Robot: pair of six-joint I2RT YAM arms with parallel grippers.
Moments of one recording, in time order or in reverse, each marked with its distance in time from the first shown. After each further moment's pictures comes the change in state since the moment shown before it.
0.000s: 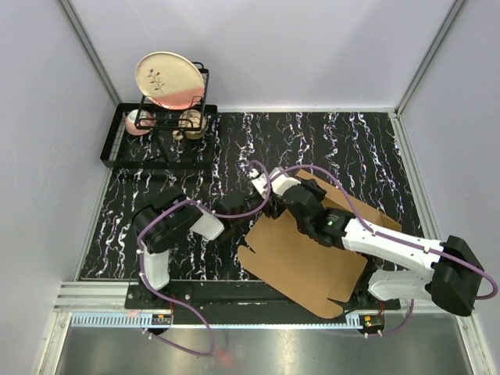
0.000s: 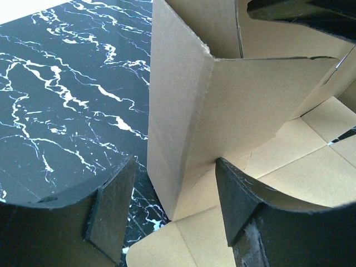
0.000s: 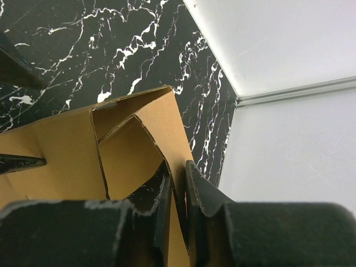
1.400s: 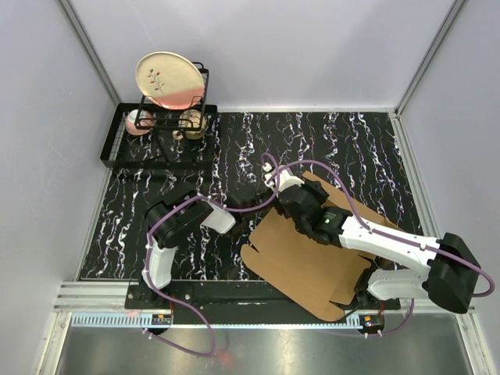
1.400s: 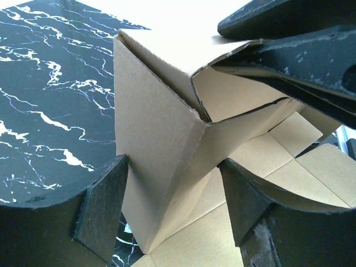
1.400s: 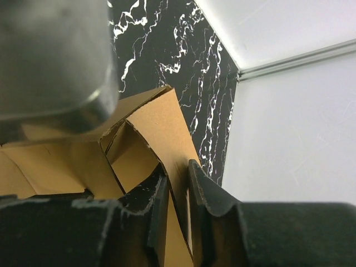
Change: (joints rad) left arm -0.022 0.112 0.182 -0.024 0.138 -0.105; right arm -0.003 0.024 0.012 -0.079 0.084 0.129
